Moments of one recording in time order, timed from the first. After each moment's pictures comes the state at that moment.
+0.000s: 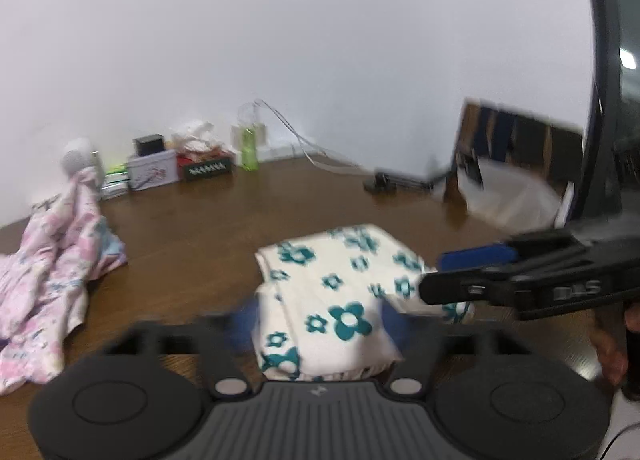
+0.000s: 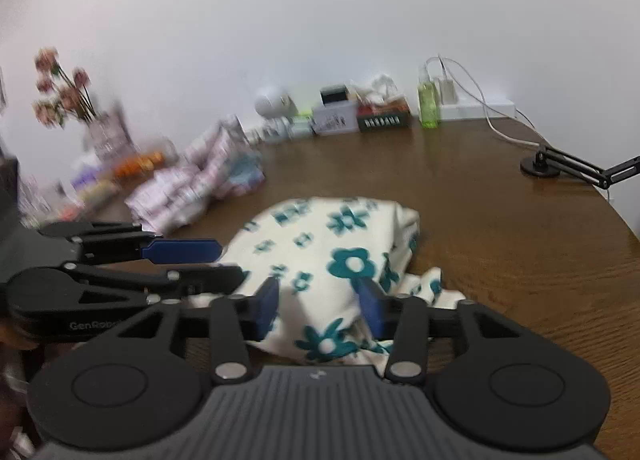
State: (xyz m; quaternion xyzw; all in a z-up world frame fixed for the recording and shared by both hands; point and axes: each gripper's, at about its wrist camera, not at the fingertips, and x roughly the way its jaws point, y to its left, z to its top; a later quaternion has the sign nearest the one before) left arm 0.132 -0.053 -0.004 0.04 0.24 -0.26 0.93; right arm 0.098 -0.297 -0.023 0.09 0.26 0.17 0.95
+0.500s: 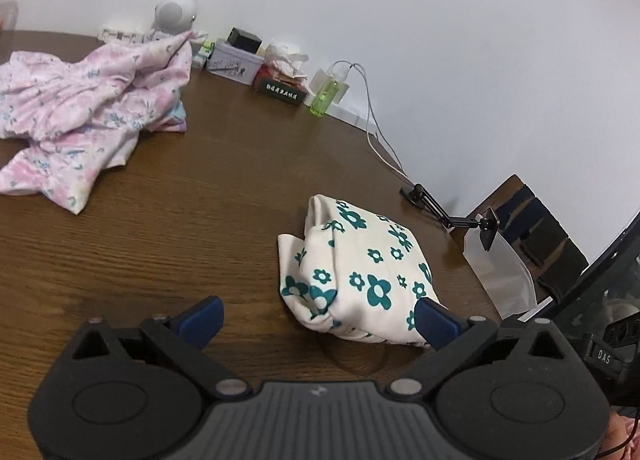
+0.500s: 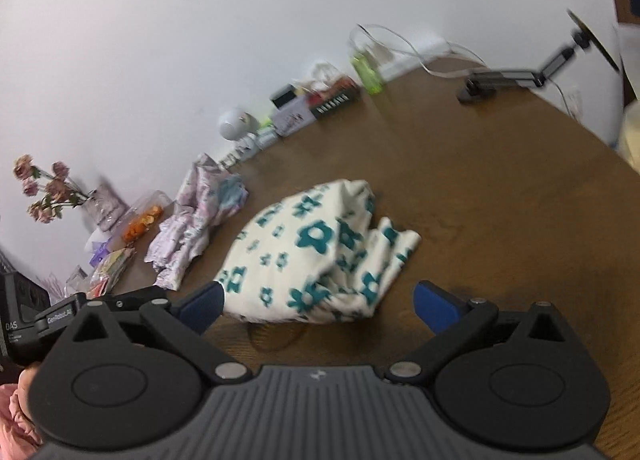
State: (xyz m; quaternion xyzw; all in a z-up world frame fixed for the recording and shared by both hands) left arm 0.149 0.013 -0.015 -0.19 0.37 -0.22 0.88; right arm 0.070 -0.351 -0.029 0.26 0.32 0.13 0.90
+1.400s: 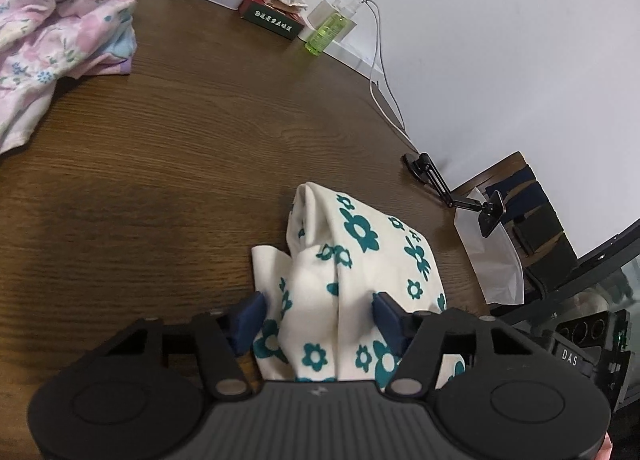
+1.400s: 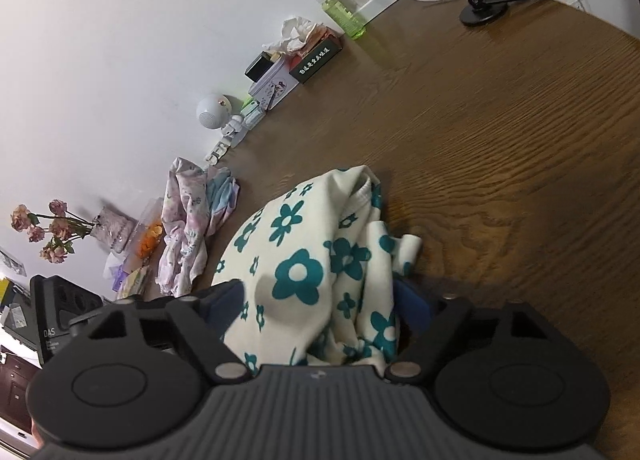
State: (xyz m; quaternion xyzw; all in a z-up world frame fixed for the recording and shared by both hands) left arm 0.250 -0.015 -0.048 -0.22 0.47 -0.27 0.81; right arm 0.153 -0.342 -0.072 0.35 0.37 0.15 0.84
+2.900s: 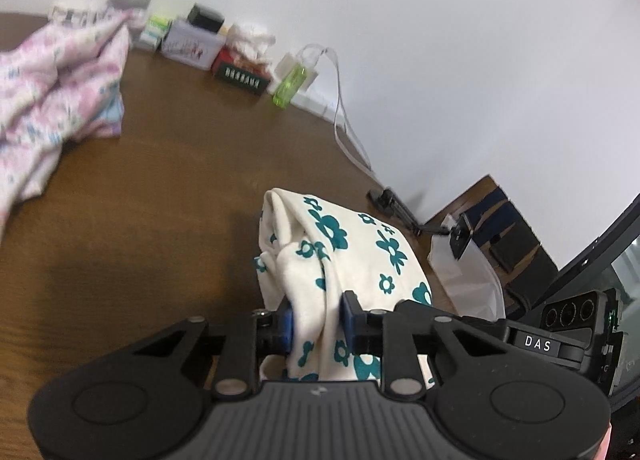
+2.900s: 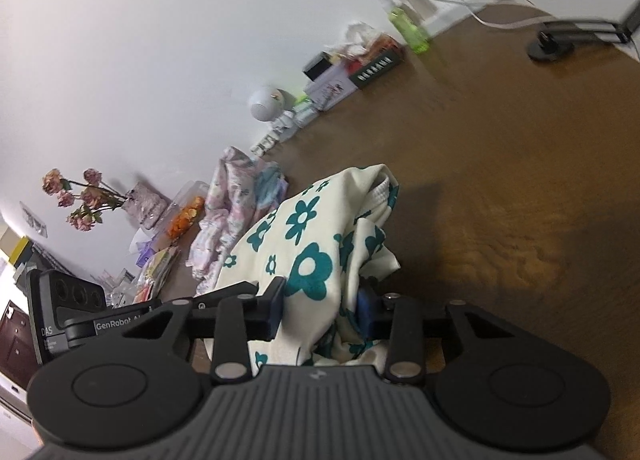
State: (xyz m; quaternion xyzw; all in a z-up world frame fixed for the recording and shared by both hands) left arm 0.212 -0.001 -0.008 -0.22 0.39 -0.28 0.85; right arm 0.151 -0.323 -0.045 0.30 0.34 0.22 0.86
